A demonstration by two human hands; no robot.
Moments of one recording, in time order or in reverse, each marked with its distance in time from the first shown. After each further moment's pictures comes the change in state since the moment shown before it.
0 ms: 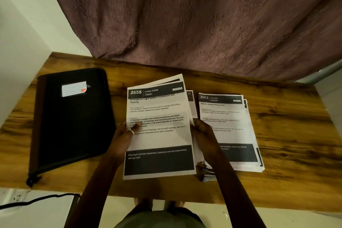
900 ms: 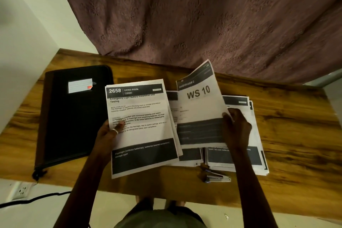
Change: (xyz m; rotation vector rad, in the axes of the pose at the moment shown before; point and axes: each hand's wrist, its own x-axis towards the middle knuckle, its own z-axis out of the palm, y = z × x) left_hand 0.004 -0.002 -0.055 0.068 0.094 0.120; right_hand 0.014 -0.012 -0.057 -0.735 0.635 -0.373
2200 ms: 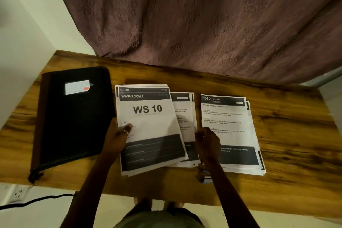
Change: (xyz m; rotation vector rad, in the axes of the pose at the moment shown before) left_hand 0.004 -0.004 0.030 0.333 0.048 0.114; right_hand -0.049 0.013 0.070 -0.043 -0.300 0.194
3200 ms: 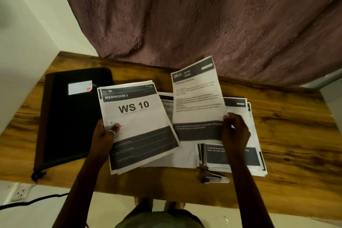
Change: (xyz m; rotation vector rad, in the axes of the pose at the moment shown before) left_hand -0.002 0.000 -0.033 -0.134 0.087 0.003; right_hand 0.019 -0.001 -0.069 0.295 0.402 -0.148
